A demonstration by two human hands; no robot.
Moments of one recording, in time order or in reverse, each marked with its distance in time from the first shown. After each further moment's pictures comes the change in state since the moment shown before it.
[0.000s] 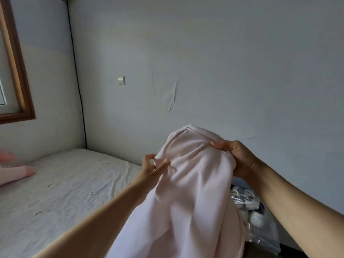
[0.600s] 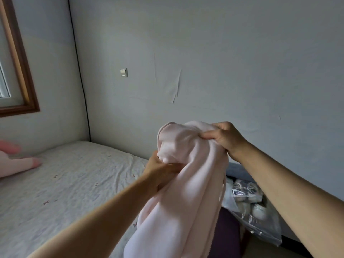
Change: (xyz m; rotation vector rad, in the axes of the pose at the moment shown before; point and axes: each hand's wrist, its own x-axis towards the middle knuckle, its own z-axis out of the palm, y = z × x) left_hand -0.009 0.005 0.011 -0.202 -0.053 -0.104; right_hand 0.041 -0.001 0.008 -0.676 0.405 -0.239
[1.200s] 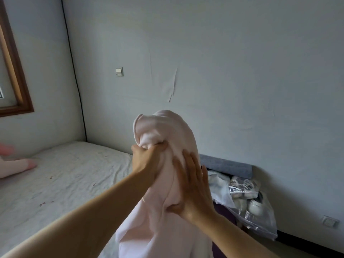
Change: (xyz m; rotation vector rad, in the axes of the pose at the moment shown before) left_hand -0.012 0.035 0.002 0.123 0.481 -0.067; right_hand -0.089 0.091 0.094 -0.933 0.047 -0.440
